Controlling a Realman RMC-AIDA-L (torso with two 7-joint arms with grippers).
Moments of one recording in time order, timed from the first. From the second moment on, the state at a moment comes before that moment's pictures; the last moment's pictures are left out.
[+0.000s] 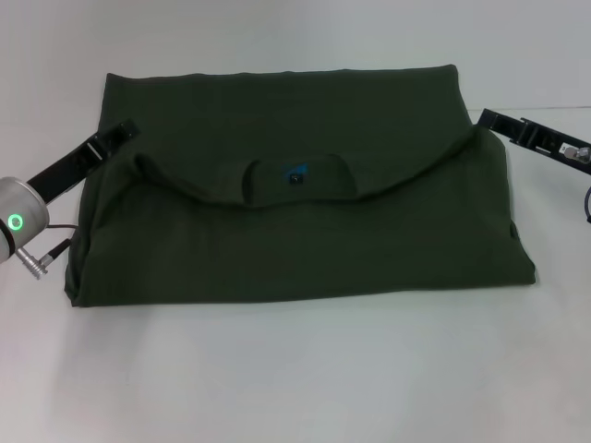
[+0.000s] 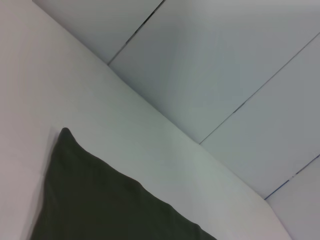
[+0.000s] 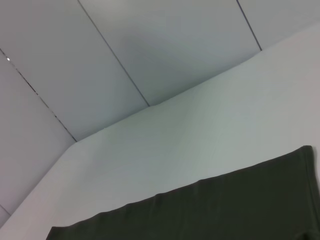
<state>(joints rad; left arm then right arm) -0.70 -2.16 0.16 0.44 1.92 0.93 -1.74 0.66 2.08 -0.38 -0.51 -1.94 -0.96 1.74</state>
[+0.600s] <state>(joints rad) -0.56 -2.08 0.27 0.59 2.09 1.26 -2.08 0.54 1.97 -0.45 -0.51 -1.93 -1.22 1.94</state>
